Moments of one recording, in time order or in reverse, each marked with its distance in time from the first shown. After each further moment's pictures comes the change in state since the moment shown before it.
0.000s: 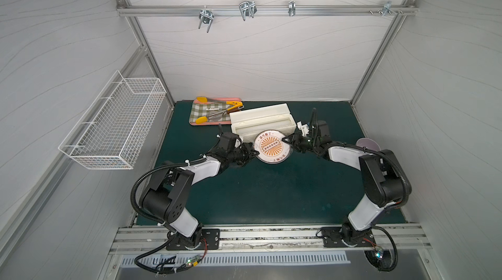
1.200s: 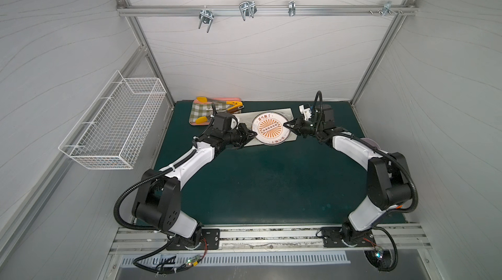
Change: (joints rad) left arm 0.052 -0.086 0.329 -0.377 -0.021 0.064; right arm -0.019 -0.038 0.257 -0.208 -0.008 0.022
